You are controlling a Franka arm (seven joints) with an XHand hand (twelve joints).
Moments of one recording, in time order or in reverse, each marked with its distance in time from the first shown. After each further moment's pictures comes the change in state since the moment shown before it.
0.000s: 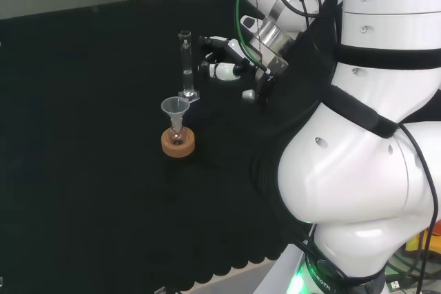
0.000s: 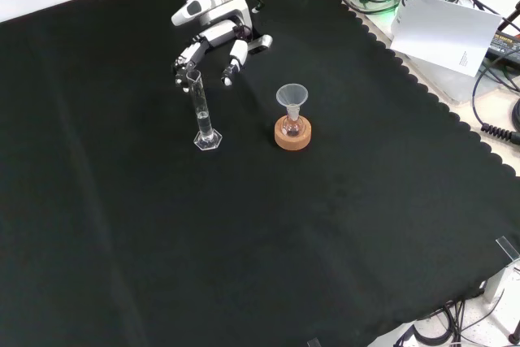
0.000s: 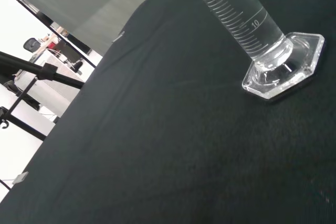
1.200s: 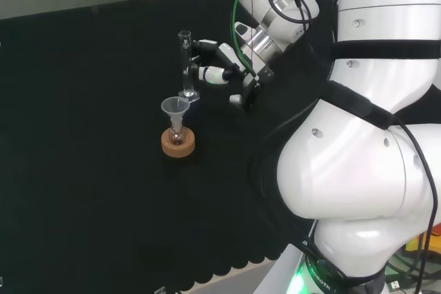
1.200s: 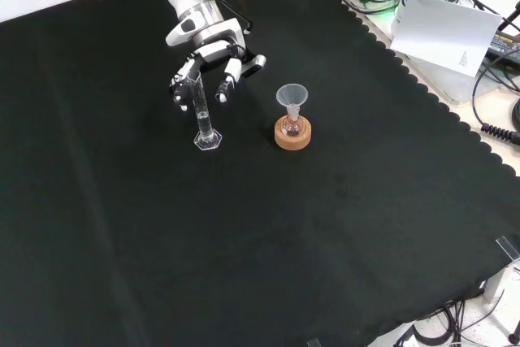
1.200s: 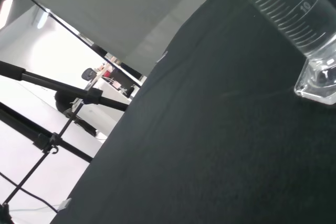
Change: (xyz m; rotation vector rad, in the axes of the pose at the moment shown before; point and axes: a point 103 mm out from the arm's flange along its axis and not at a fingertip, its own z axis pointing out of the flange) arm -0.003 0.031 0.033 -0.059 0.145 -0.096
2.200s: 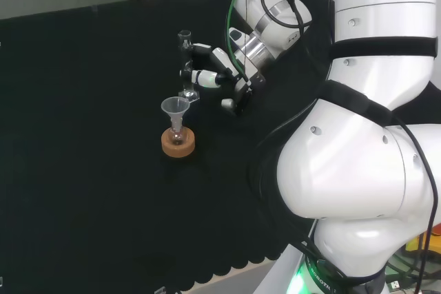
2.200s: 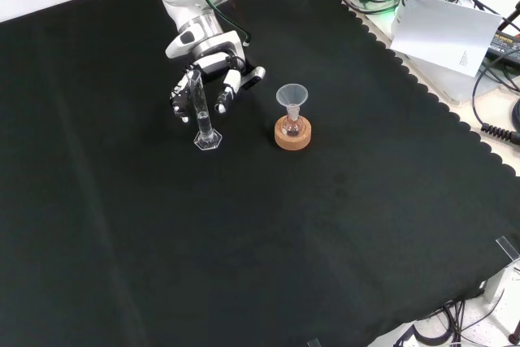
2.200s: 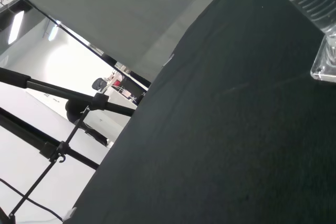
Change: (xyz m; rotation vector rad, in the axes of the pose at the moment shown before) arm -0.006 0.011 0.021 -0.026 0.043 0.000
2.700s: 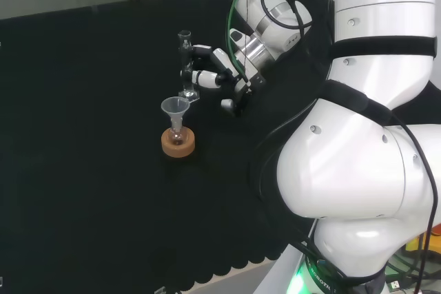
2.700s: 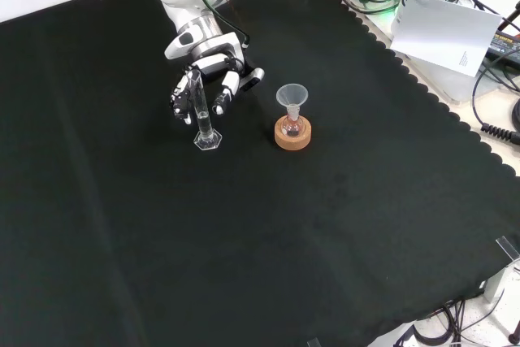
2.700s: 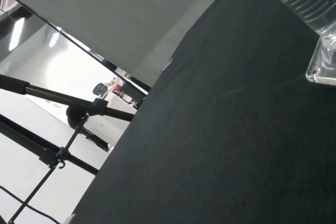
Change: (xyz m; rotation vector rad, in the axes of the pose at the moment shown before) arm -0.003 0.002 0.000 -0.012 0.008 0.005
